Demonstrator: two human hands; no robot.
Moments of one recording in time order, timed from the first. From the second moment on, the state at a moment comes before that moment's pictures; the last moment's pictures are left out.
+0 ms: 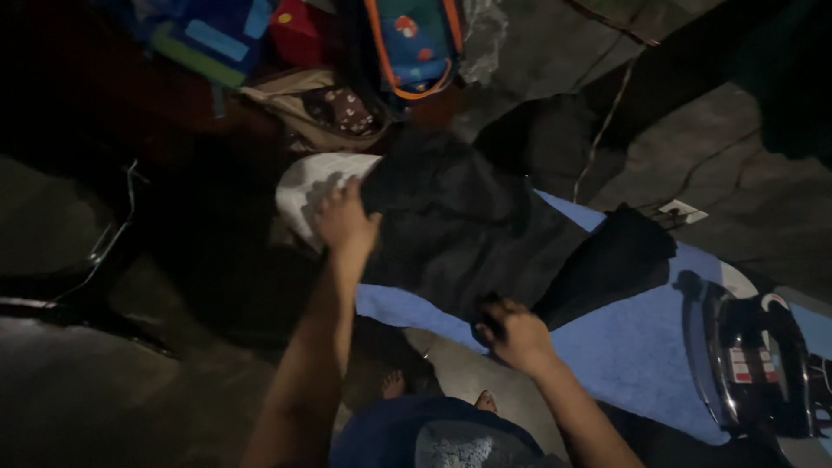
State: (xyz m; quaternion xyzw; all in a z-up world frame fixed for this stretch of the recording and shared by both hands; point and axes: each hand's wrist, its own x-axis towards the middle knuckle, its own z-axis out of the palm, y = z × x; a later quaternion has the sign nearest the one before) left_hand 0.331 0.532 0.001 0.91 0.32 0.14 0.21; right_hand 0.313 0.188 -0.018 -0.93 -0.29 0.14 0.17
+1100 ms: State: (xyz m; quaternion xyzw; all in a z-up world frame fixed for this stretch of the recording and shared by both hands) left_hand 0.485 0.115 -0.099 0.96 -0.19 0.17 0.08; right_hand 0.373 -0.075 0.003 -0.95 0.02 -0.30 0.09
